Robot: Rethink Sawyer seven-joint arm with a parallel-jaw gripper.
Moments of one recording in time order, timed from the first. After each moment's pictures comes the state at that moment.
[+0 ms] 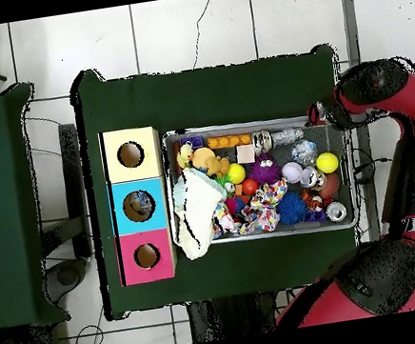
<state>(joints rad) -0.81 -0.06 0.60 0.56 -0.55 1.47 1.20</state>
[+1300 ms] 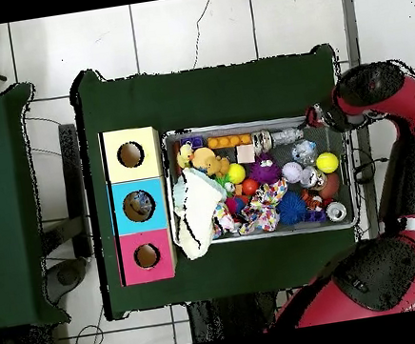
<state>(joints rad) -0.80 -0.03 0.60 0.54 -0.56 1.49 1.20</state>
